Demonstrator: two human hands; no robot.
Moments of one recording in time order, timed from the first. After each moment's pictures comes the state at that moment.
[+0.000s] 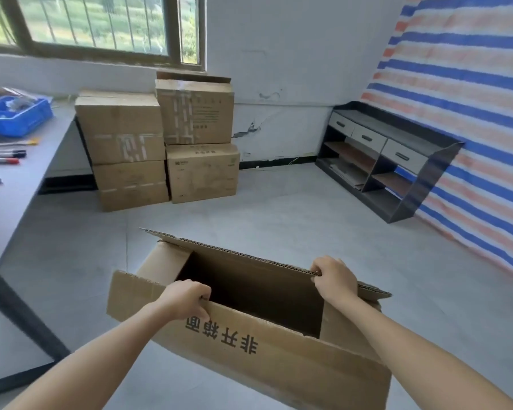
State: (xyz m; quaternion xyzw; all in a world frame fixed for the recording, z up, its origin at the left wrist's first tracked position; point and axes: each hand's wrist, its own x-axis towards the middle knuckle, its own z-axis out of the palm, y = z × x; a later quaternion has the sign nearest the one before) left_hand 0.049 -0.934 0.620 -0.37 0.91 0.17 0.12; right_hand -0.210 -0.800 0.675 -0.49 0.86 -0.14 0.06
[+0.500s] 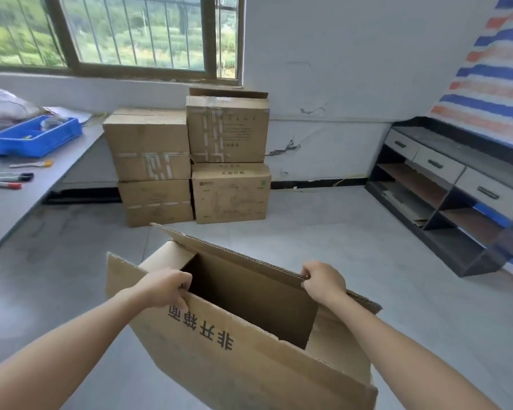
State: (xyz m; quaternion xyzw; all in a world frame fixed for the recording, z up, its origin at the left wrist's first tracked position) left_hand -0.093 -1.156 0.650 -0.49 0.85 0.15 0.12; right_hand -0.397 -1.072 0.663 -0.57 0.81 -0.10 0.14
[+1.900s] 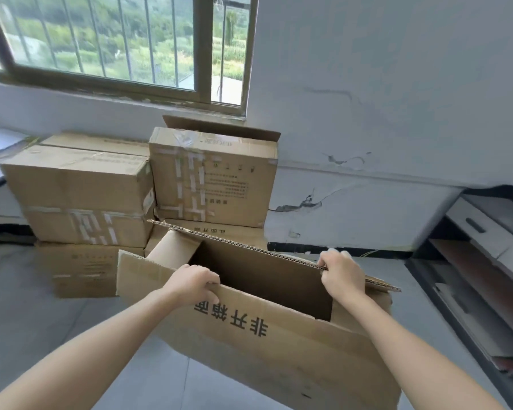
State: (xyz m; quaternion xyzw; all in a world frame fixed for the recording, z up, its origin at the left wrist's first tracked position) left_hand -0.430 -1.811 0.646 -0.50 0.86 0.12 0.00; right_hand -0.719 -1.761 0.701 -0.64 0.76 -0.12 -0.01
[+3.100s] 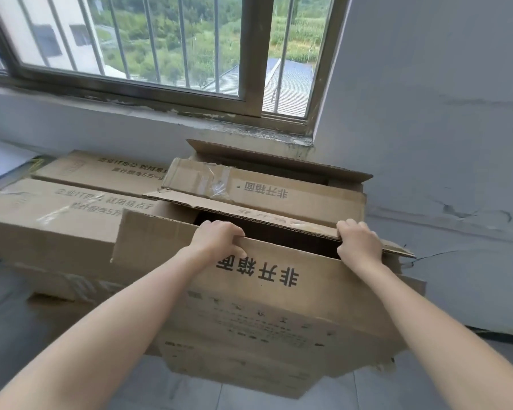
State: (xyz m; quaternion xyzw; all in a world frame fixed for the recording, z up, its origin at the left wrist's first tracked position) left_hand -0.408 -2.290 0.710 -0.65 0.75 0.12 -0.05; right_hand -0.672 -2.312 0.703 -0.71 0.69 -0.05 -0.06
